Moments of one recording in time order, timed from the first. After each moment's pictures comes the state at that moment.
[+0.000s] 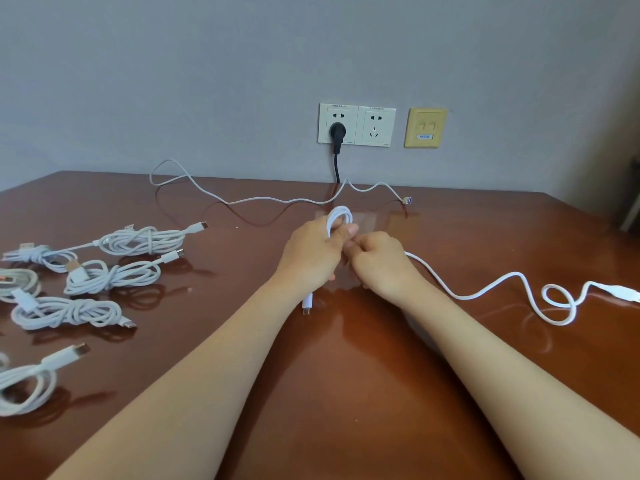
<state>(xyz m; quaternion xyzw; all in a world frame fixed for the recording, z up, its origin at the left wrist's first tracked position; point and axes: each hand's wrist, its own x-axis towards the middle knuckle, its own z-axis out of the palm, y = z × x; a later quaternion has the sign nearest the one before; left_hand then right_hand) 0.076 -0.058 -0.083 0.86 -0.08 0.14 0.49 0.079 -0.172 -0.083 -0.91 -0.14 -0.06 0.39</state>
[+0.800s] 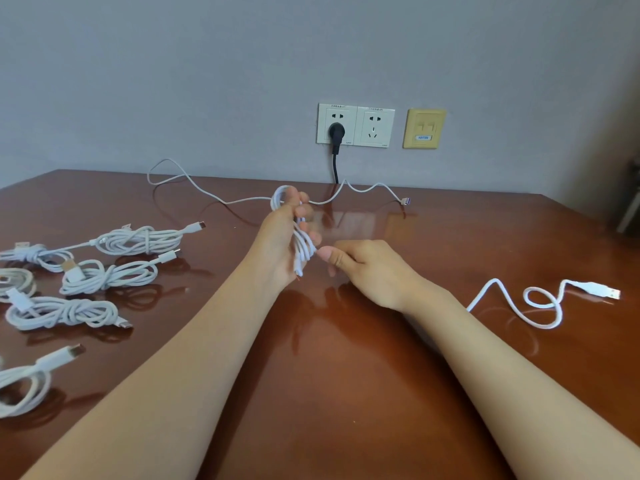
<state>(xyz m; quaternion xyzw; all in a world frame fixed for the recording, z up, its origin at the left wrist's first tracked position) 0.085 -0.042 -0.066 0.37 0.02 -0.01 0.93 0.077 -0.178 -0.085 -0.93 -0.26 -0.05 0.27</state>
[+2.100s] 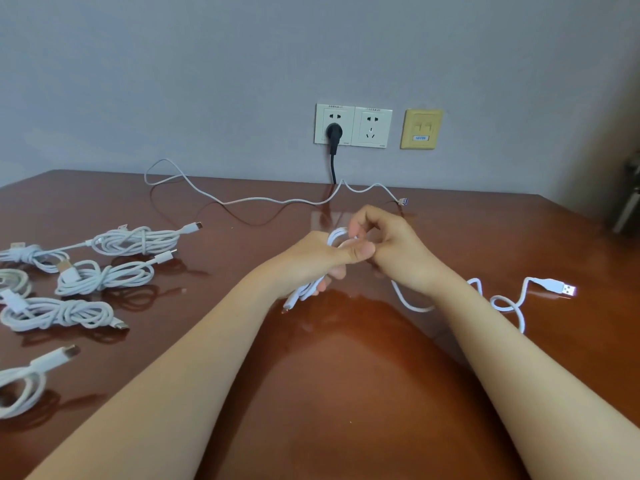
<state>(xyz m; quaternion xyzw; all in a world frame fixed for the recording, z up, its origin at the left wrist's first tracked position) 0.073 -0.051 -0.076 0.83 -0.11 -0.10 0.54 0.083 -0.196 -0.071 -0.83 -0.25 -0.05 0.50</state>
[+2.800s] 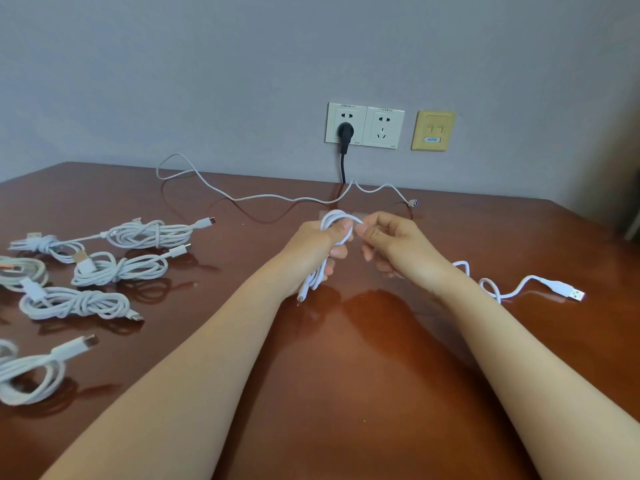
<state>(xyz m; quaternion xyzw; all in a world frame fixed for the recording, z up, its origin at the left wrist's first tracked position) 0.080 -0.043 -0.082 0.74 -0.04 -0.04 0.67 0.084 -0.189 -0.071 -0.80 -0.18 0.02 0.58</state>
